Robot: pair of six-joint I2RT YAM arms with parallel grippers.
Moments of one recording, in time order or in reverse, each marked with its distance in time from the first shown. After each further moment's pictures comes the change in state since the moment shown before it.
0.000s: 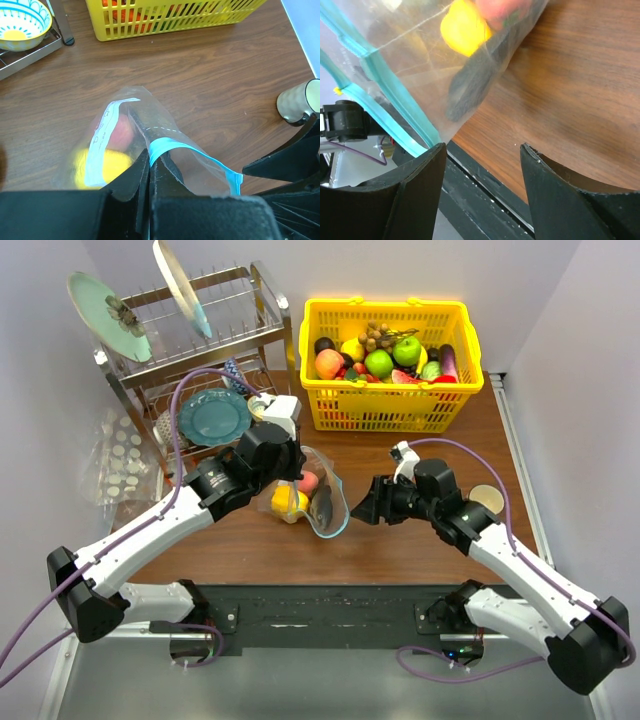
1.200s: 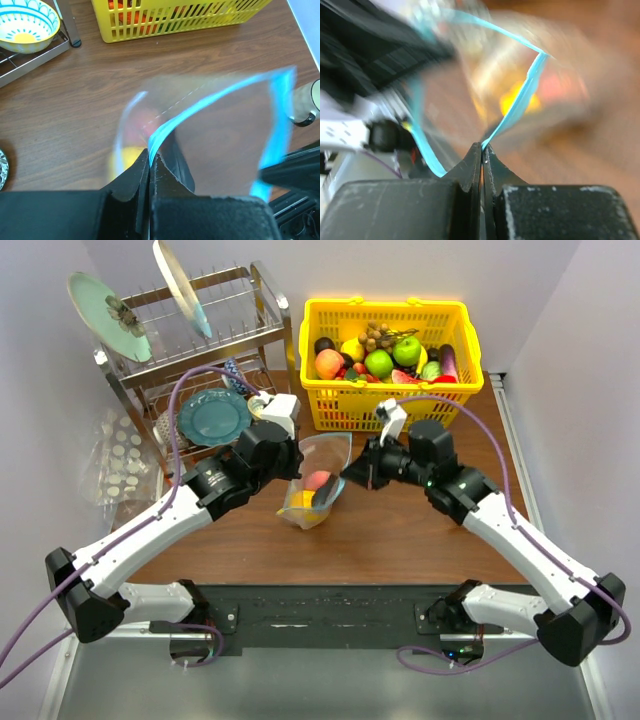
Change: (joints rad) left arm 0.000 0.000 0.021 -0.031 -0.015 0.016; right arm 0.040 0.170 0.323 0.003 -0.030 -0.097
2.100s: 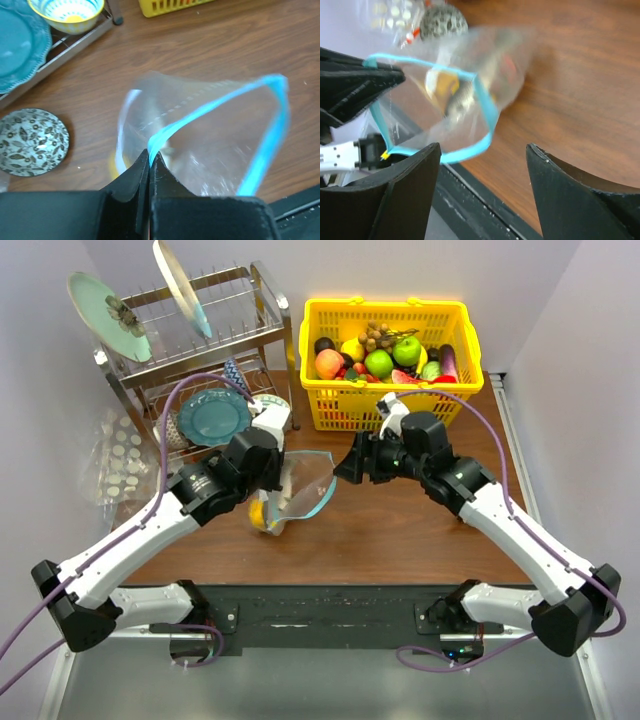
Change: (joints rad) left arm 0.001 -0.067 0.007 -0.208 -0.058 0.107; right arm 0.000 0.063 0.108 -0.129 0.109 0.063
